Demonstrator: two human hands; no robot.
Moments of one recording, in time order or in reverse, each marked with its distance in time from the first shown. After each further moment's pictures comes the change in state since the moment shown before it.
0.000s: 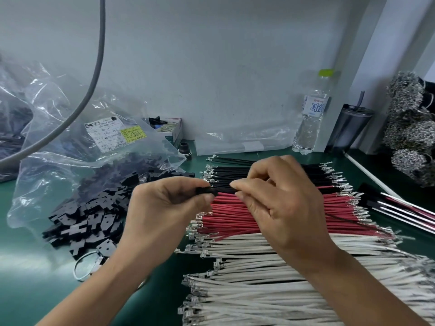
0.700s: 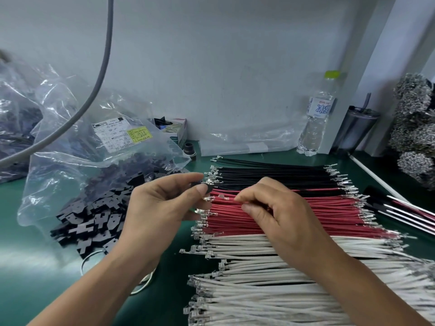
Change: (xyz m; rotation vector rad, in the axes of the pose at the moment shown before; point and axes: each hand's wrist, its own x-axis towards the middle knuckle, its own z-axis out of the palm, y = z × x) left_hand 0.003 0.001 -0.006 -0.217 0.047 -0.194; right_hand -0.011 0.008 0.006 0.389 -0.339 0.273
